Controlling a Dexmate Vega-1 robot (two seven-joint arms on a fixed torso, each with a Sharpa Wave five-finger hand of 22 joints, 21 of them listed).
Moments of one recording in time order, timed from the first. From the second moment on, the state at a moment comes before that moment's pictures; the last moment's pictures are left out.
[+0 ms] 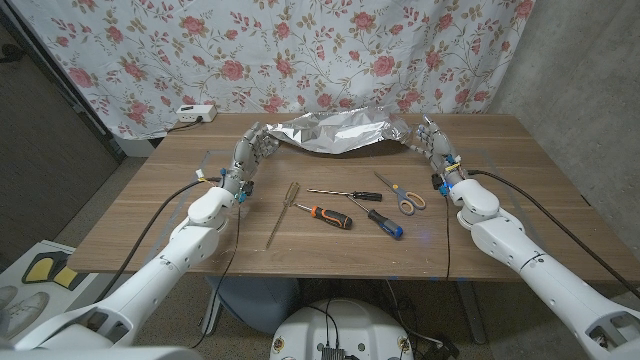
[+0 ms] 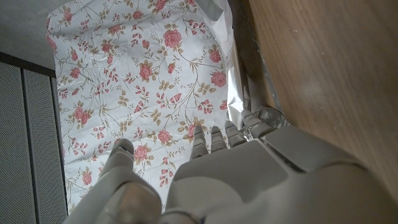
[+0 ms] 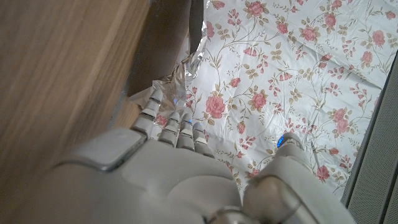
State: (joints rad) left arm 0.88 0.54 0.37 -1.32 -0.63 -0.35 -0.06; left_hand 0.10 -0.05 0.54 -0.12 0.19 0.07 -0.08 0.19 0.18 0.00 -0.02 0.20 0.19 -0.01 0.00 0.18 0.17 0.06 0.08 0.20 0.17; right arm -0.92 -0.58 -0.36 -1.47 0.54 0.22 -0.12; right_hand 0.20 -0.08 0.30 -0.15 0.24 0.00 0.12 0.21 0.19 0.07 0.09 0.23 0.20 0.00 0.05 0.22 0.20 0.15 0.15 0.34 0.17
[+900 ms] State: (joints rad) left arm 0.91 0.54 0.36 -1.34 -0.60 -0.39 -0.02; left_hand 0.10 -0.06 0.53 -0.13 0.19 0.07 -0.08 0.19 0.18 0.00 -0.02 0.20 0.19 -0.02 0.00 0.18 0.17 0.06 0.08 0.20 0.17; right arm -0.97 -0.69 -0.35 -1.63 0.42 0.17 -0.20; right_hand 0.34 -0.05 0.33 -0.17 0.22 0.06 0.12 0.22 0.19 0.17 0.07 0.25 0.20 0.09 0.02 0.23 0.20 0.29 0.14 0.33 0.17
